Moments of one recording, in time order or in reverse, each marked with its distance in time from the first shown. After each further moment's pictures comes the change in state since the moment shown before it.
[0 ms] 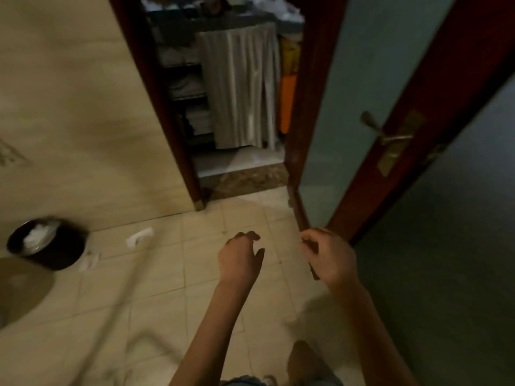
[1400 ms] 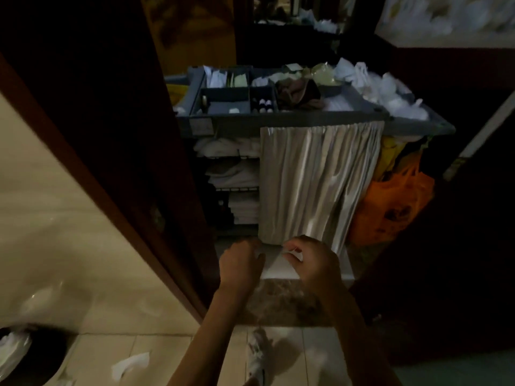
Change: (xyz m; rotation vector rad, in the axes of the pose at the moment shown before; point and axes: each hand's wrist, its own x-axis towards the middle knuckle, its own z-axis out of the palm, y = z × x) left_hand 0.729 -0.098 -0.164 -0.027 0.146 -0.161; right_hand 0.779 -0.184 0.052 0.053 -0.087 -0.321
